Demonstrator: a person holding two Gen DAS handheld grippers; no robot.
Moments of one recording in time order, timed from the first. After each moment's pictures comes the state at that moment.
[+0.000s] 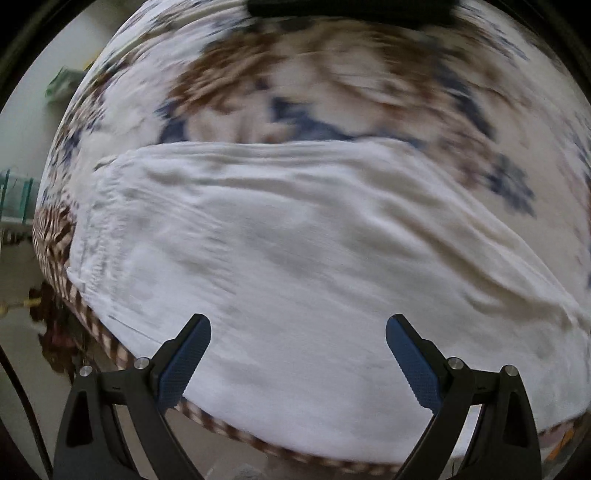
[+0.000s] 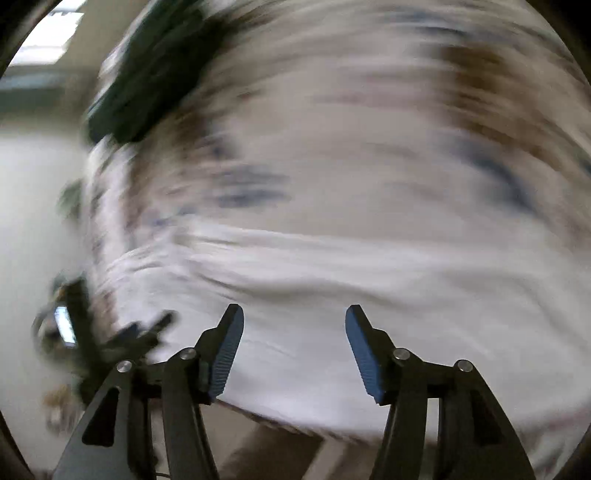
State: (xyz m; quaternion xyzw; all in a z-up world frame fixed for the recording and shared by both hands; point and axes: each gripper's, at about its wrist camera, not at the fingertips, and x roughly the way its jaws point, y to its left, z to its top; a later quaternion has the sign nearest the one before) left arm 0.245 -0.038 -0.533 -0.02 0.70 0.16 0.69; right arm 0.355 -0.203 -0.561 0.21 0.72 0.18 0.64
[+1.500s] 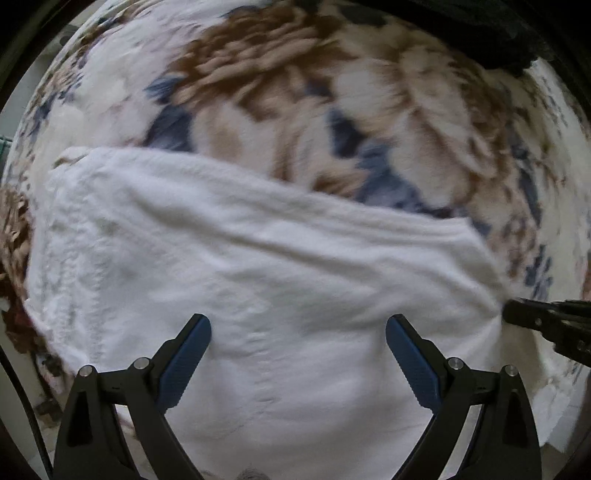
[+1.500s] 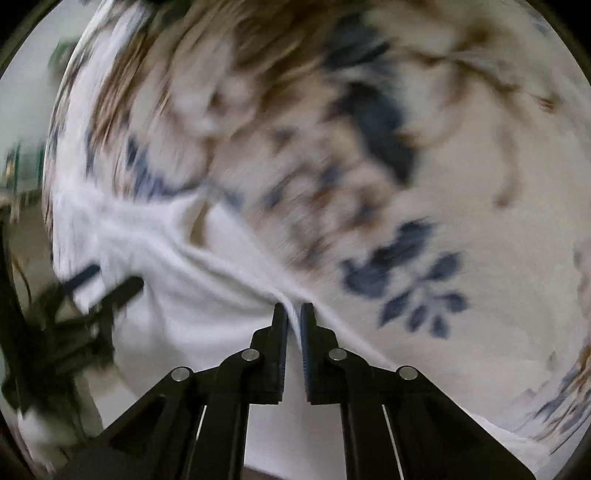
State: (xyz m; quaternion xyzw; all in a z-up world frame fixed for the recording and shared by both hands) left arm 0.290 0.028 -0.586 -0.12 0.71 0.13 0.68; right arm 0.425 -0.096 -0.622 -0.02 0.78 0.23 0.58
